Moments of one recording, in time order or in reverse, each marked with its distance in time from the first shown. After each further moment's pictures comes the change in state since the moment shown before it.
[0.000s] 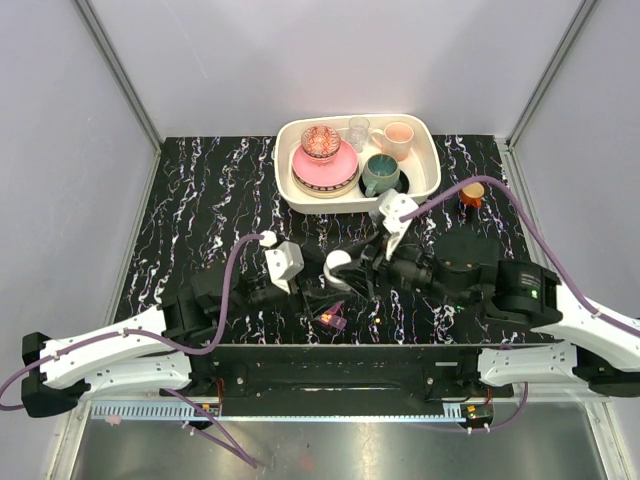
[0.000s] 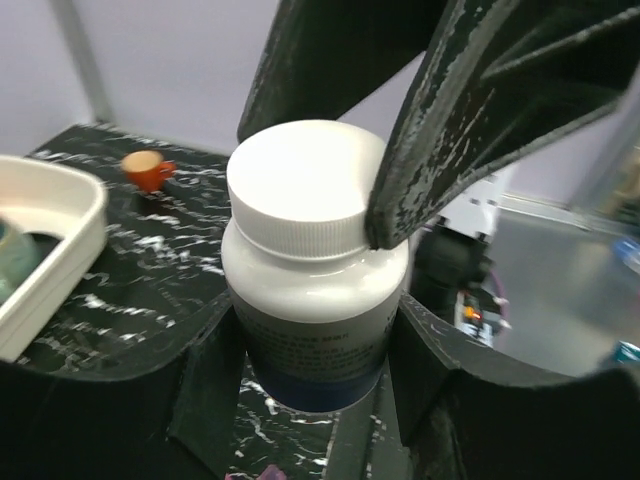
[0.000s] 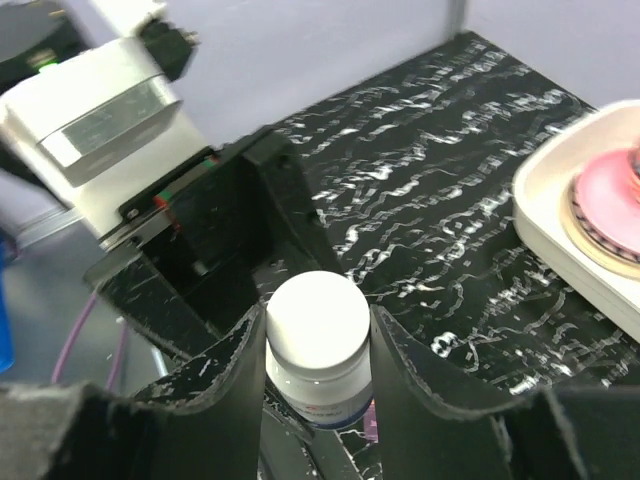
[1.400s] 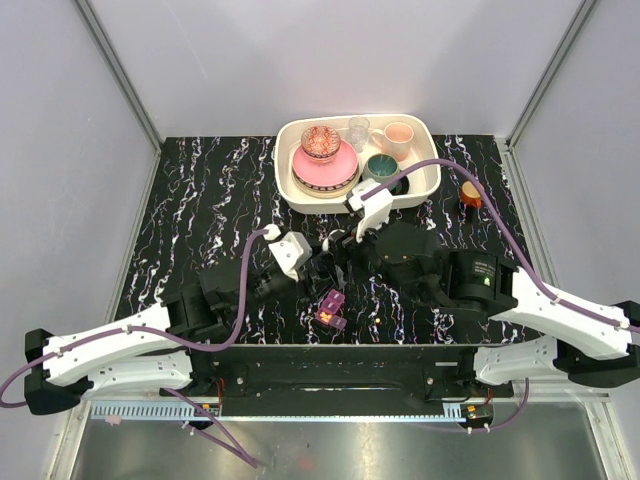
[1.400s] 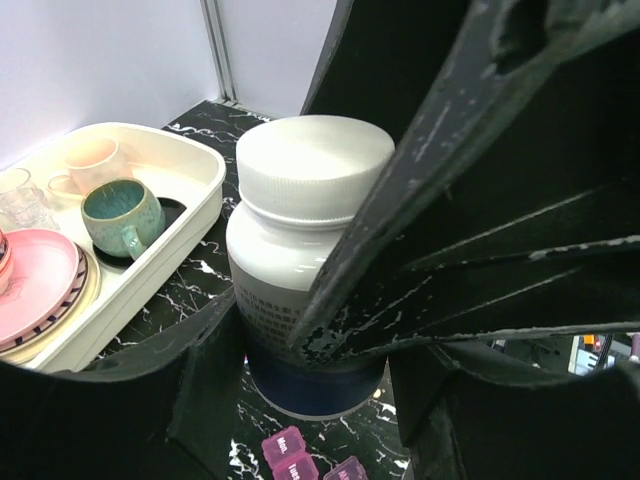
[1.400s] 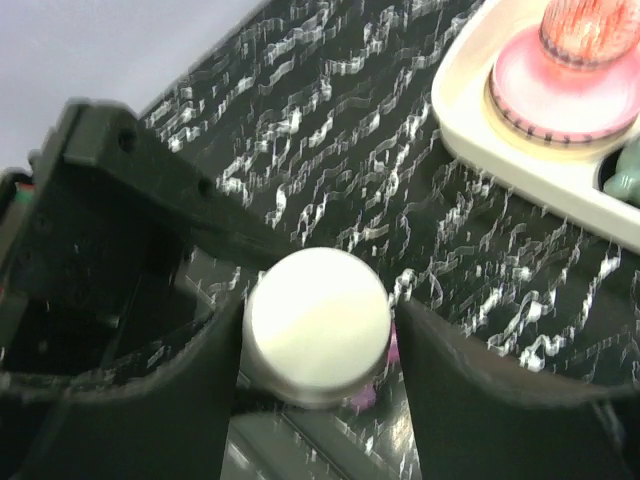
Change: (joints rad) left arm 0.001 0.040 0.037 -0.037 -0.302 0.093; right arm -0.003 0.171 0.082 -0.106 0.322 0.198
